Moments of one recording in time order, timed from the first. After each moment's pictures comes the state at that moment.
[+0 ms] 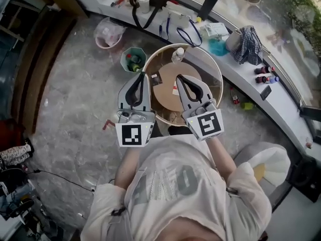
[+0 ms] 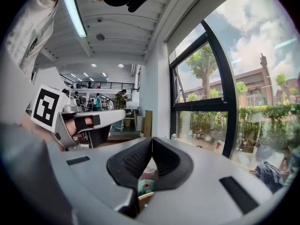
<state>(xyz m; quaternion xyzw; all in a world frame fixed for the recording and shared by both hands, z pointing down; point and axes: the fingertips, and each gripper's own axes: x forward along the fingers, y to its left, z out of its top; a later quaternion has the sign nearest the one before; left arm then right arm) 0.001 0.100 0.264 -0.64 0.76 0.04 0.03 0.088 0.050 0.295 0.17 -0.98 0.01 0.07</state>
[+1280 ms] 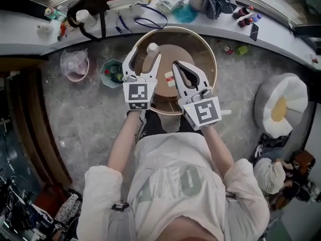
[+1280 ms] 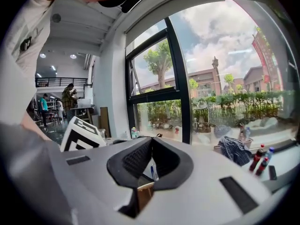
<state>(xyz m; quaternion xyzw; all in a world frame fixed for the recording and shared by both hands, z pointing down) 0.035 -0.107 0.434 -0.83 0.53 -0.11 -0.11 0.115 -0.061 0.356 0.46 -0.88 0.10 0.10</state>
